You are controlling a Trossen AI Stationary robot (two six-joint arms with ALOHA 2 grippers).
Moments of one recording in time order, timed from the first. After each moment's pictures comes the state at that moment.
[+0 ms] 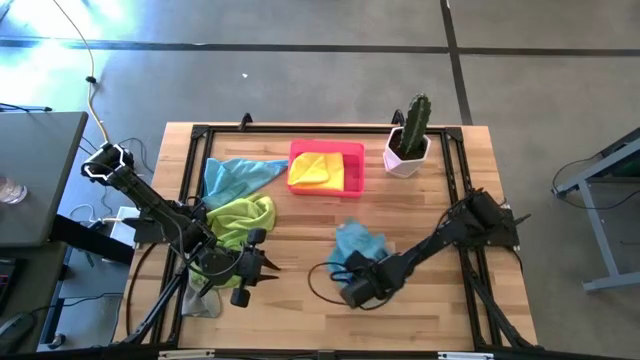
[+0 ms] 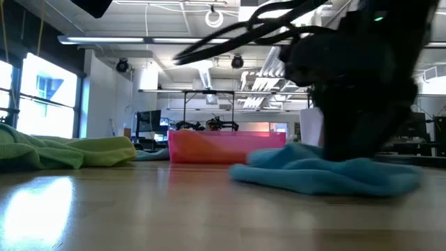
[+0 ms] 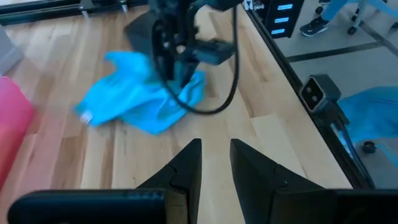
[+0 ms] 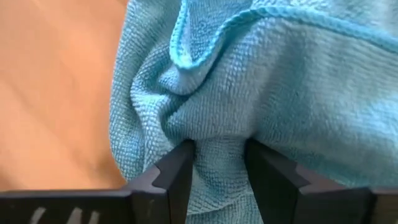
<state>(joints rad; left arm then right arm) -0.57 1.25 0.82 -0.22 -0.43 -0.26 0.52 2.01 1.28 -0.65 0.28 1.25</state>
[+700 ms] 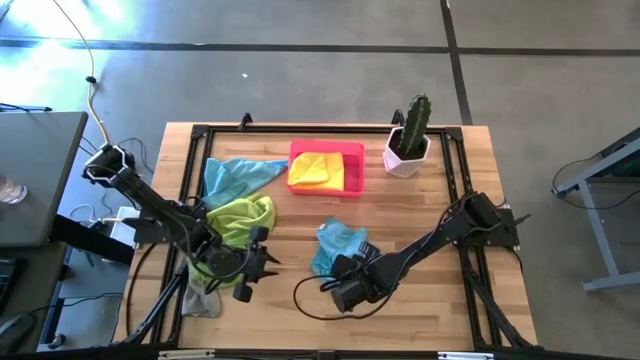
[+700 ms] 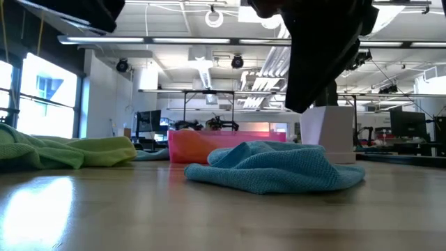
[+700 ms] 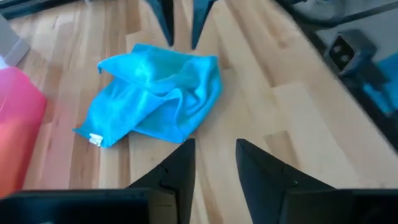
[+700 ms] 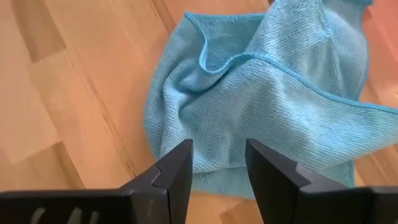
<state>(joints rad) -0.53 1.27 0.77 -0.23 -0.43 -0.17 0.52 2.02 1.58 -0.92 0.35 0.94</state>
